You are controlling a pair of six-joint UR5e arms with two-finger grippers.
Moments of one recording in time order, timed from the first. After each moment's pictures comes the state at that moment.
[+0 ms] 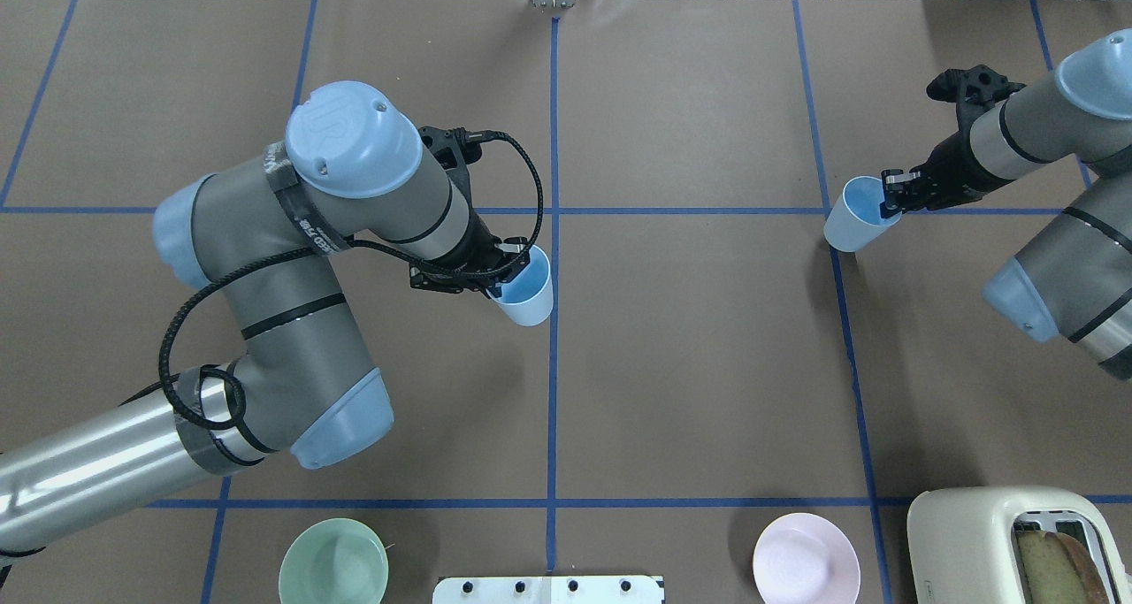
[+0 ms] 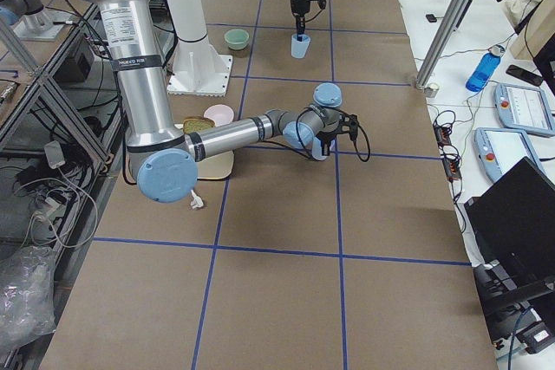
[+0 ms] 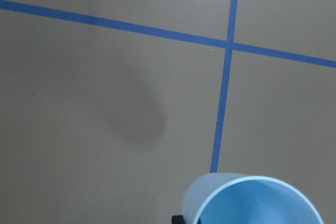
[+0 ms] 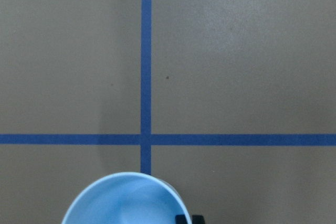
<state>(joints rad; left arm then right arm) -0.57 -2.27 -1.73 -1.65 -2.00 -1.37 1.00 -1.35 1.60 -1.10 2.21 0.90</state>
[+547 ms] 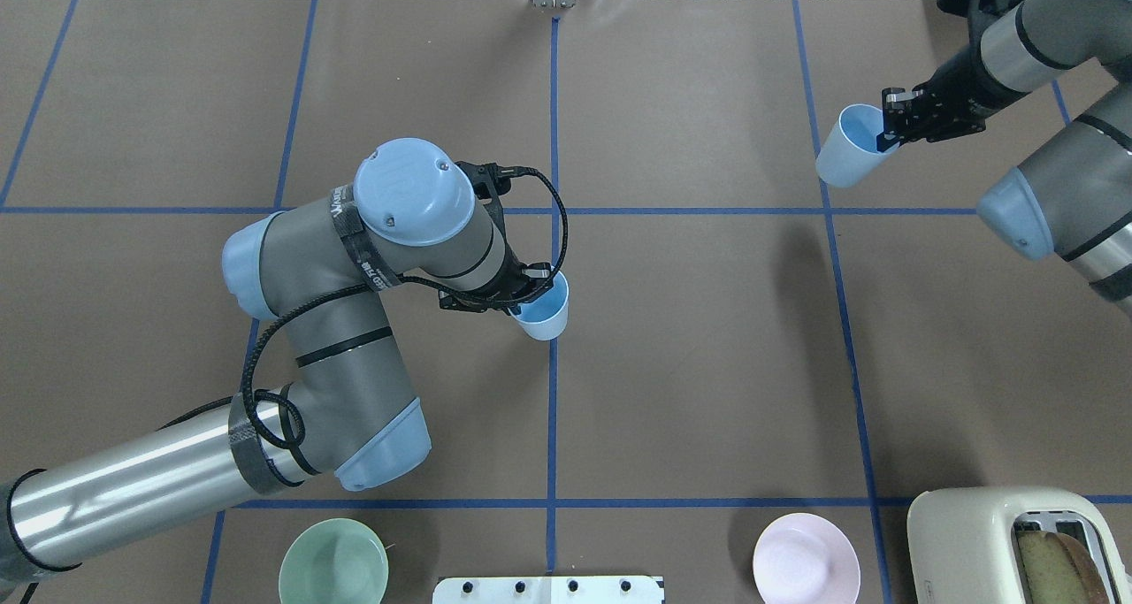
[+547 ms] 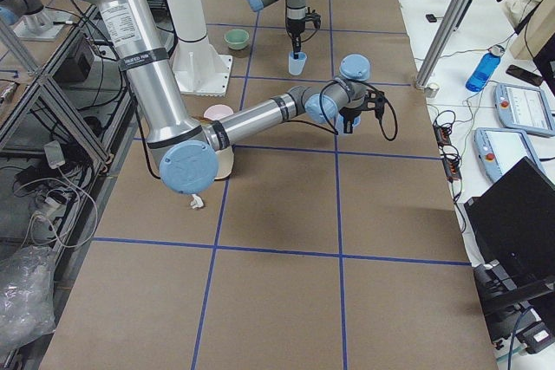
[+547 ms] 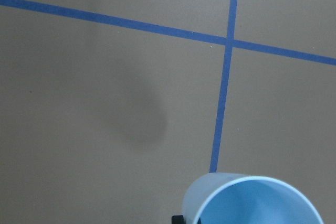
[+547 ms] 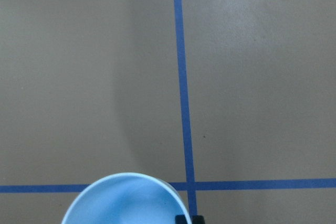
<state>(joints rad) -0.52 -2.30 -1.62 -1.71 -1.92 -1.40 1.10 -1.20 1.60 -1.27 2.29 0.90</state>
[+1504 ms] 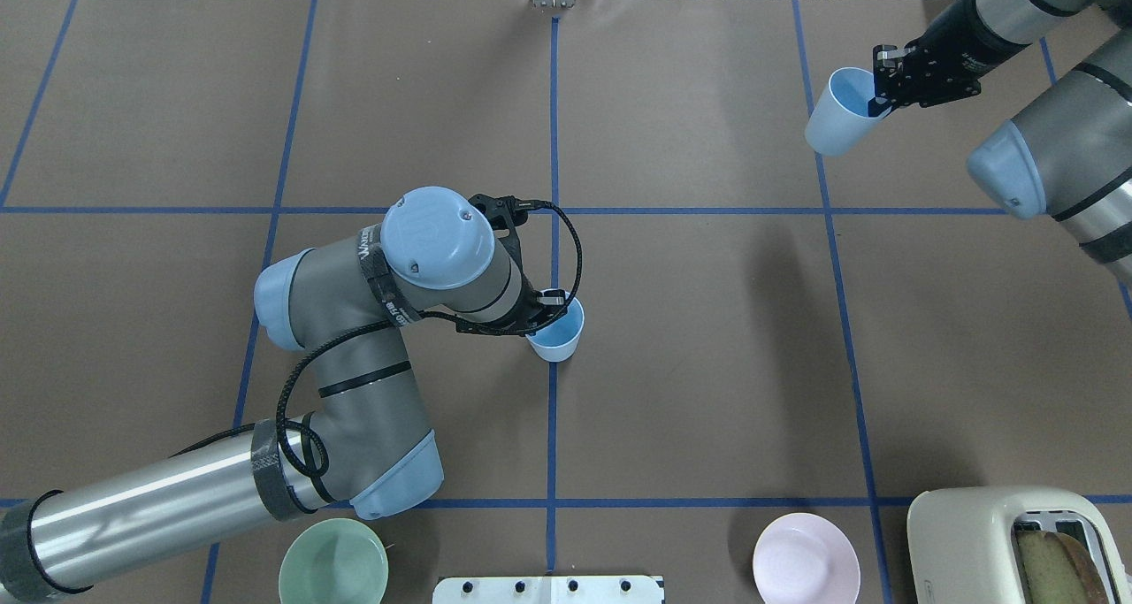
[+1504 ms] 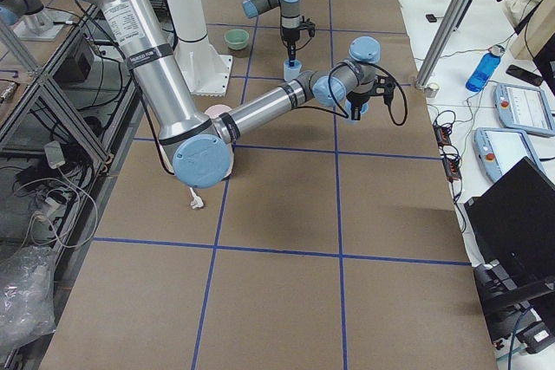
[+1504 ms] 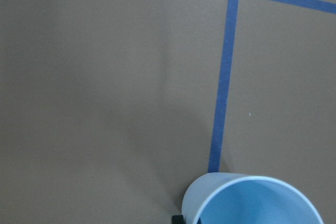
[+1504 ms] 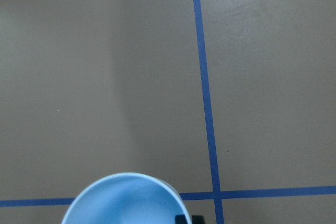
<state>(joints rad) -0.47 -2.29 -1.60 -1.78 -1.88 -1.41 1.12 -1.14 1.62 -1.35 2.30 0.90</state>
